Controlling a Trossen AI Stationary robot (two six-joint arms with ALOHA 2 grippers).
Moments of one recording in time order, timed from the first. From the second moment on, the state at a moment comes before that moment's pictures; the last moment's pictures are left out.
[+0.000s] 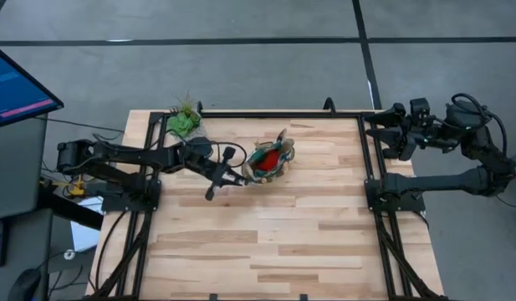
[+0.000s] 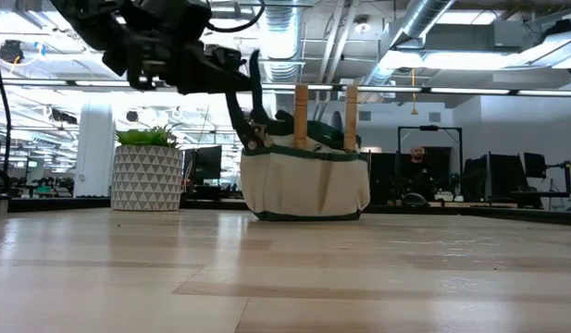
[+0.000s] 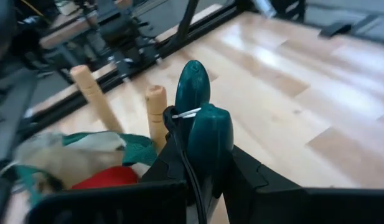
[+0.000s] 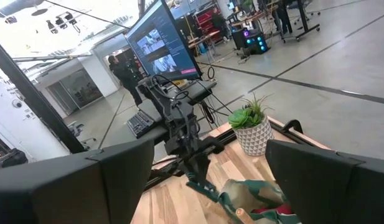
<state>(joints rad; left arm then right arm) 0.19 1.28 0.60 0.26 0.43 0.60 -0.16 0.58 1.21 -0.67 0.05 0.45</state>
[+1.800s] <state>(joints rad) 0.20 1.27 0.71 0.02 0.58 0.47 -0.16 0.58 1.21 -0.65 0.05 0.46</state>
